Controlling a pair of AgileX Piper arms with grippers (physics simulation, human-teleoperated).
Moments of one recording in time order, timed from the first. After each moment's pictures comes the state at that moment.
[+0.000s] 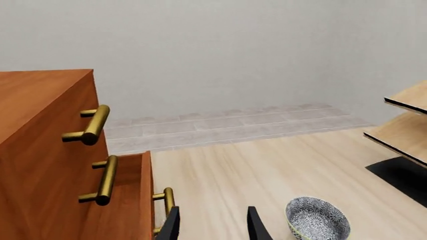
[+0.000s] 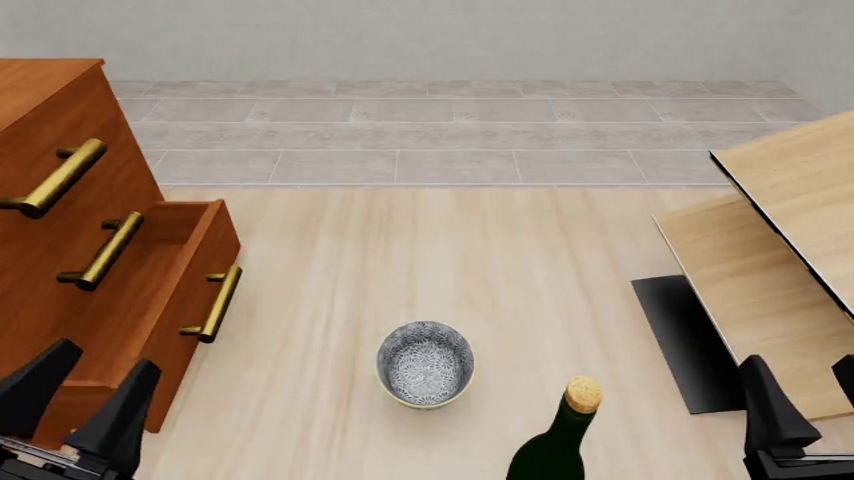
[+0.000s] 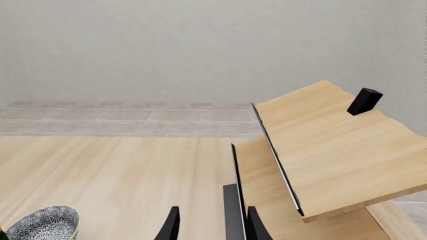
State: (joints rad) left arm -0.26 0.07 0.00 -0.11 -0.01; right arm 0.00 0.00 0.00 0.00 -0.01
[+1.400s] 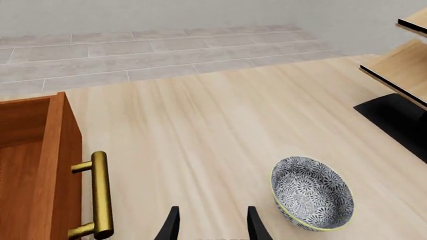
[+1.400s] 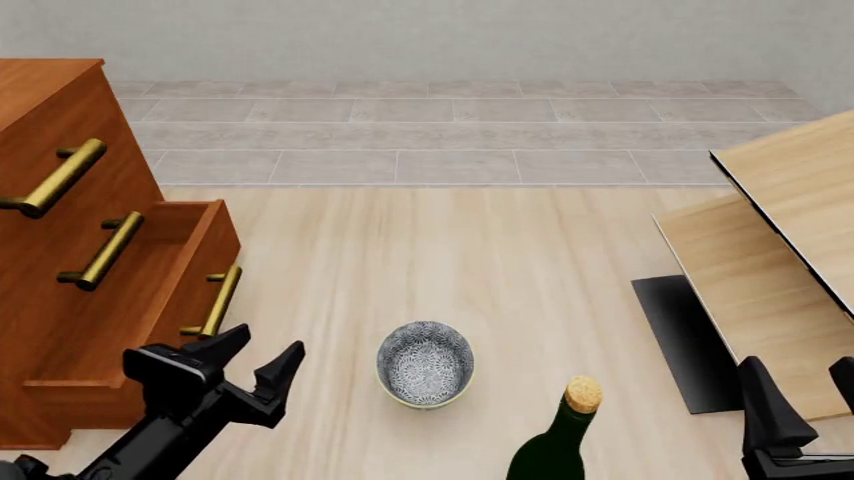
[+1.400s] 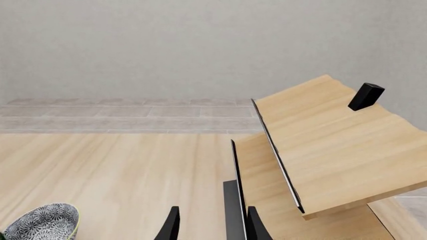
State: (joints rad) left arm -0.41 1.54 -0.05 -1.21 -0.10; right arm -0.01 0.01 0.00 0.01 0.00
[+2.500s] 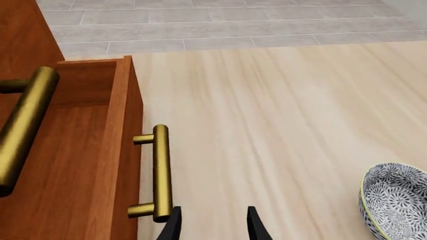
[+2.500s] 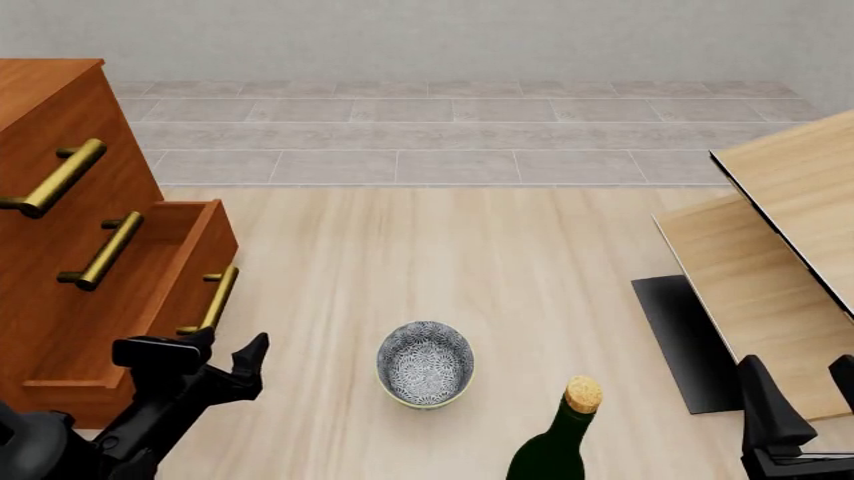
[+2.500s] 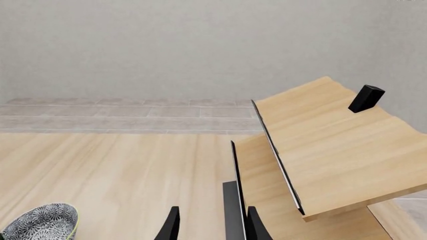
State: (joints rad) left arm -0.18 1.75 -0.12 -1.22 -0.06; right arm -0.01 0.02 0.00 0.00 -0.01
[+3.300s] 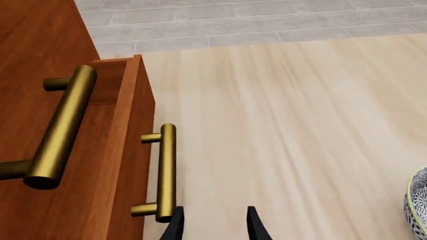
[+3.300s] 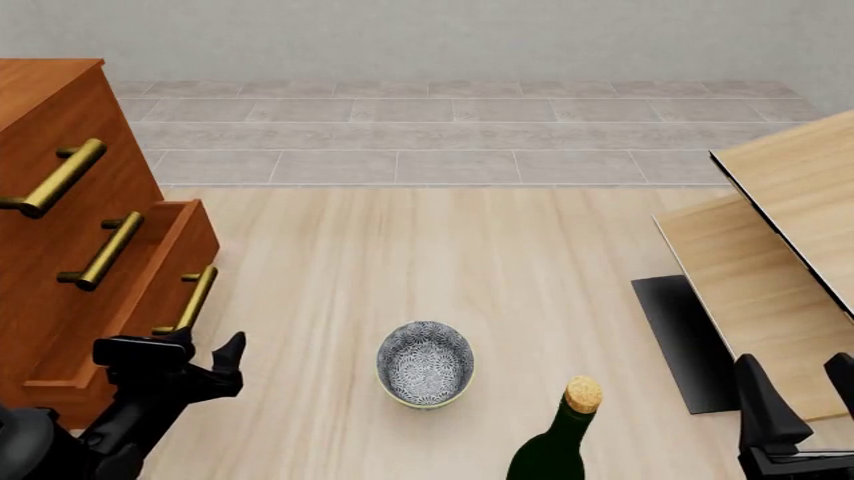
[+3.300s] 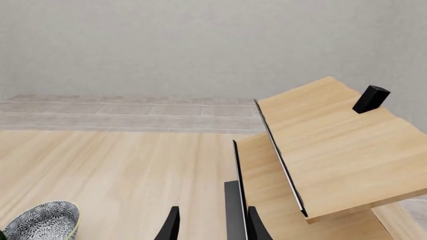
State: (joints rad) left arm -0.07 1.77 -0.13 -1.22 0.02; right arm 0.01 0.04 0.00 -0.02 -0.02
